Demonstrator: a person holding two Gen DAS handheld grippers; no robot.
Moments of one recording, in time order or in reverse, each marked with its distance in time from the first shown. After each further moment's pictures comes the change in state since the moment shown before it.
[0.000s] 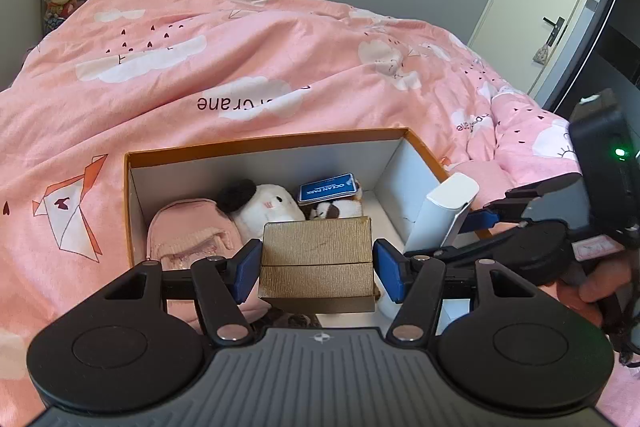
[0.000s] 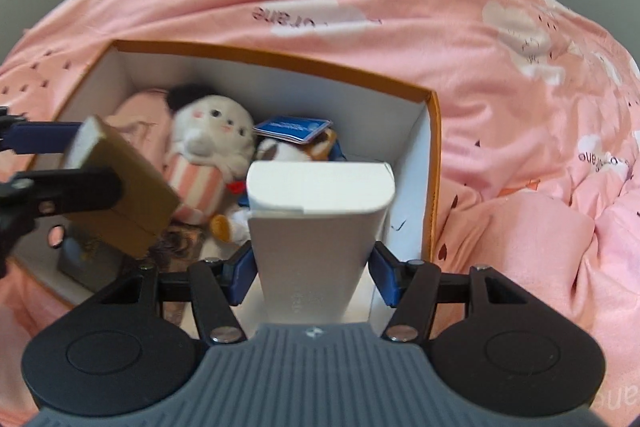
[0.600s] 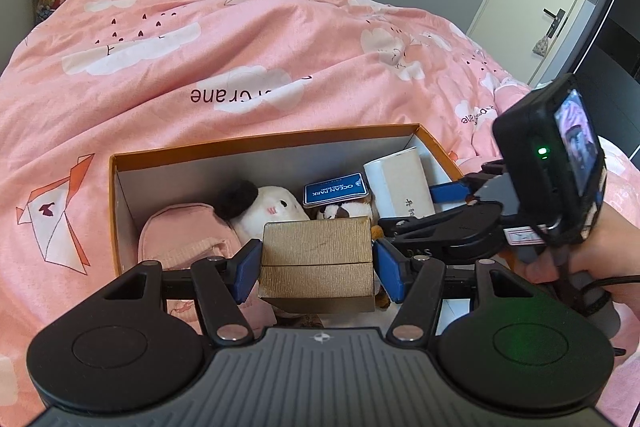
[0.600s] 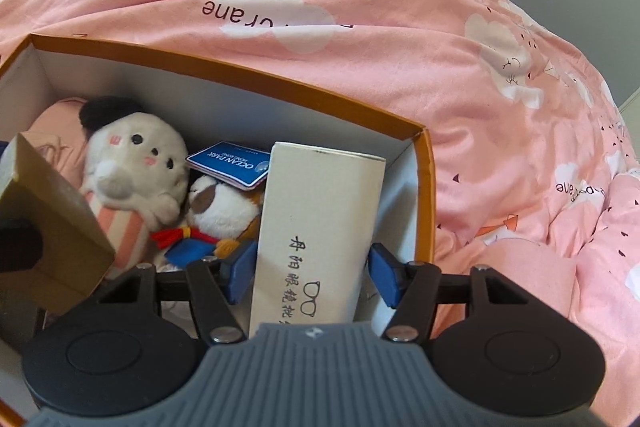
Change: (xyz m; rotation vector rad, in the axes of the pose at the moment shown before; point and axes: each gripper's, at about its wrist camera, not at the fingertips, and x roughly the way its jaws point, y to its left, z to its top) left arm 0.023 0.009 0.010 0.004 0.038 -0.019; right arm 0.051 0.003 0.031 -0.031 -0.017 -0.168
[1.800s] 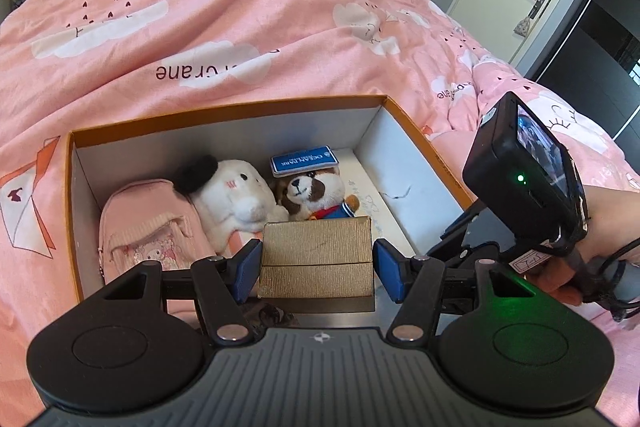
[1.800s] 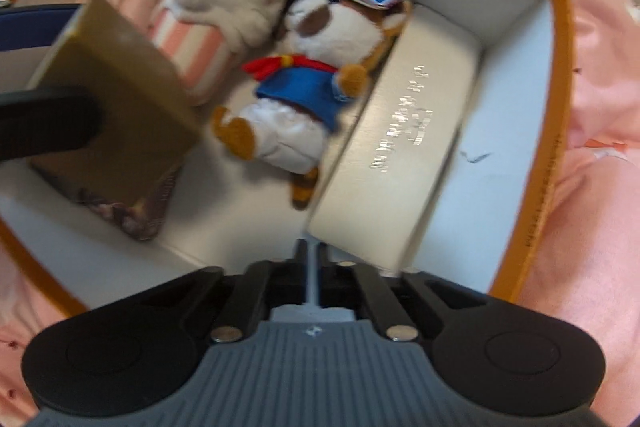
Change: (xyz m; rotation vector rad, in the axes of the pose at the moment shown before) left arm 0.011 -0.014 -0.008 0.020 0.071 -0.073; right arm 0.027 0.003 -0.029 -0.129 0.395 0.291
